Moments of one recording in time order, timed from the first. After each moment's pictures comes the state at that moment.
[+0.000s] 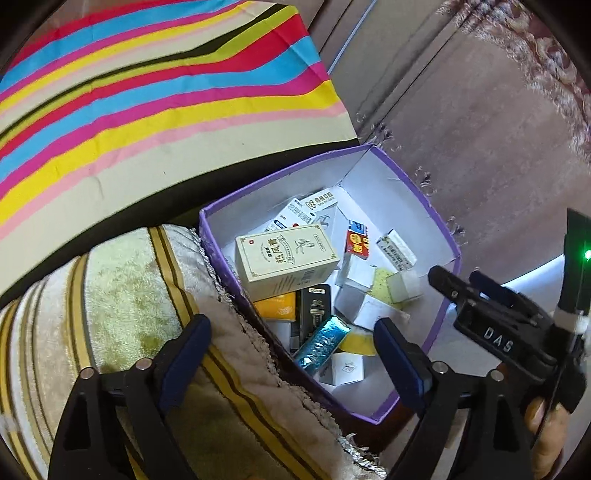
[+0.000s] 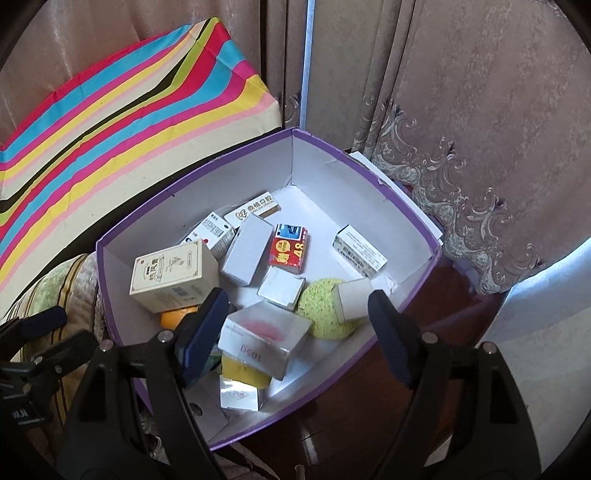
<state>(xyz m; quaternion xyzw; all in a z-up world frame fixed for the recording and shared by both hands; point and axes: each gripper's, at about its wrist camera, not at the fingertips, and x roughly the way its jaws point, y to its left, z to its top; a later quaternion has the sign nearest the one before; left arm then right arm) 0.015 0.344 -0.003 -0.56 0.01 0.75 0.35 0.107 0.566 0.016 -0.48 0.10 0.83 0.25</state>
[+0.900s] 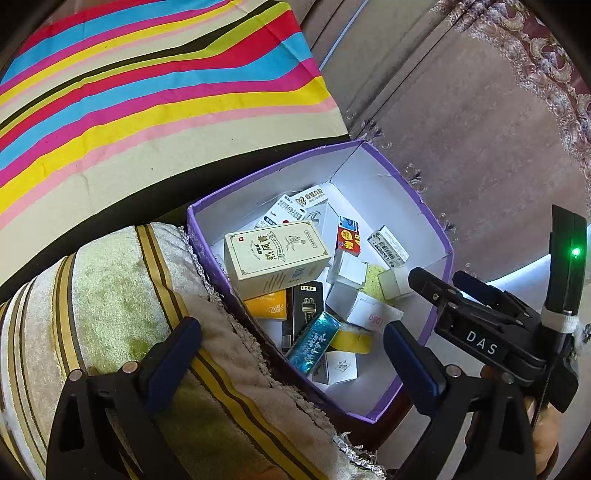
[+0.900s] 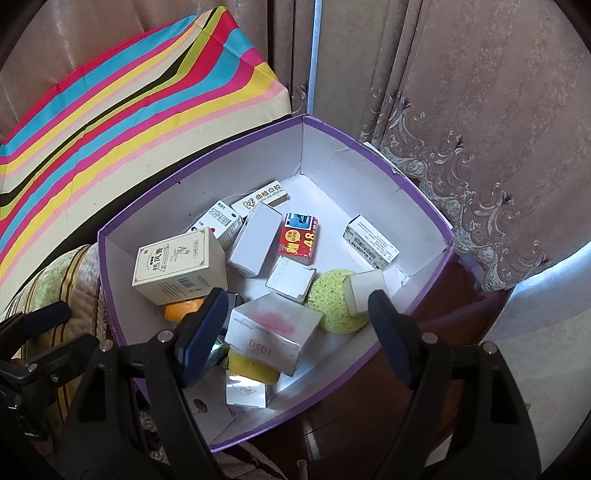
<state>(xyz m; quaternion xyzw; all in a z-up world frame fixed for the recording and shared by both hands) 0.016 0.346 -0.008 -0.56 0.01 0.74 0.37 0.102 0.560 0.006 -0.50 0.11 0.83 0.24</state>
